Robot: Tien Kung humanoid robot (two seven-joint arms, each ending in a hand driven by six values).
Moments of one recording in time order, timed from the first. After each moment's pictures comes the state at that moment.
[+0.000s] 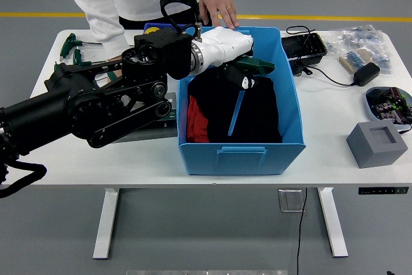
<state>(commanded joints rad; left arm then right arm) -1.17 0.12 -0.39 -1.13 1.62 -0.15 0.29 0.15 -0.22 0.25 0.18 -0.10 -0.11 0.06</state>
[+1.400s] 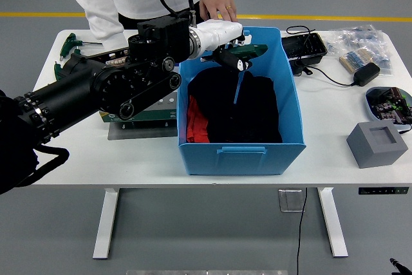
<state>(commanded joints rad) -1.27 0.00 -0.36 -0.72 1.55 -0.08 0.13 0.21 -0.25 0.11 0.19 0.00 -0.11 0.07</state>
